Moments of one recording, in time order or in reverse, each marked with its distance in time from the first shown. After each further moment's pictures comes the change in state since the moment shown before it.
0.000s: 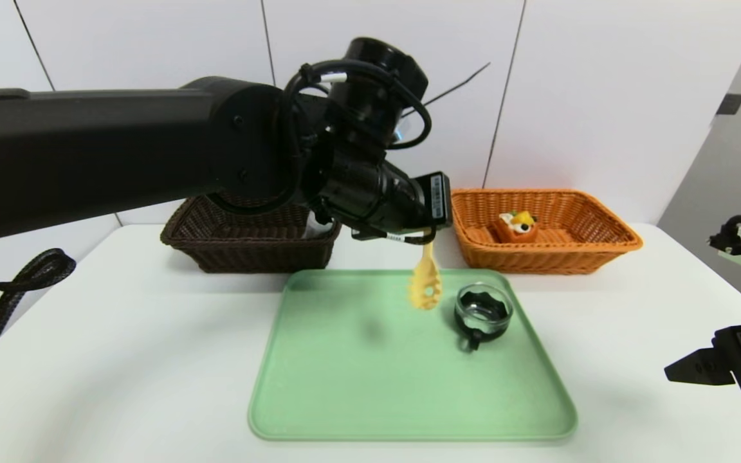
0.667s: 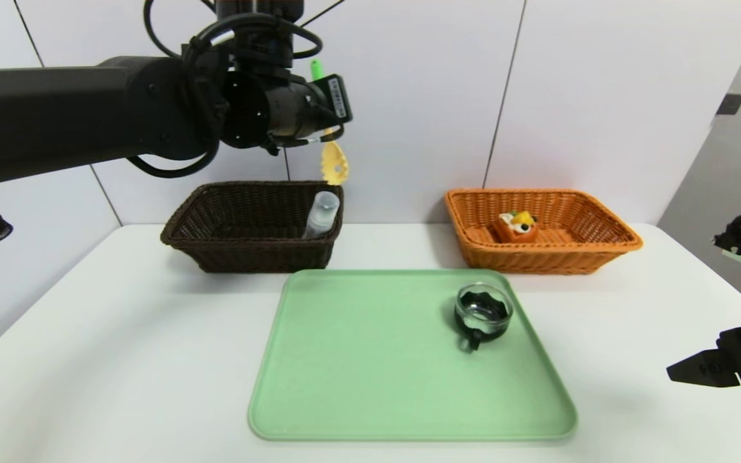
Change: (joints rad) left arm 0.233 -0.051 0.044 -0.370 0.360 0.148; right arm 0.007 -0.014 0.000 0.000 -0.001 -0.010
